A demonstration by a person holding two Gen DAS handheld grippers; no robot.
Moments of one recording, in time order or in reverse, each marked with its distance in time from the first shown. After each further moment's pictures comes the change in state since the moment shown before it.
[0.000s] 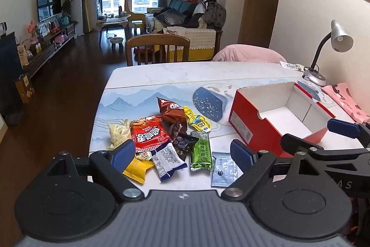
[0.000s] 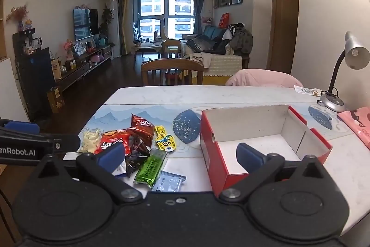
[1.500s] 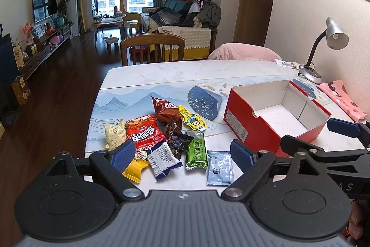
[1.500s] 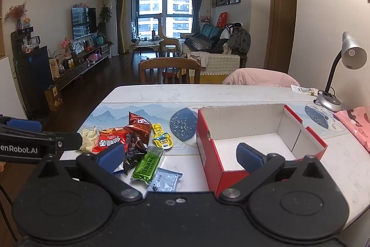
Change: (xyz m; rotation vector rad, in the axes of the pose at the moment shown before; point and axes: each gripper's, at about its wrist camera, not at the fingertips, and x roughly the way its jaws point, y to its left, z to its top) left arm 0.006 -0.001 -0.001 0.001 0.009 -0.018; right arm -0.004 -0.004 0.001 -0.004 0.006 -0.009
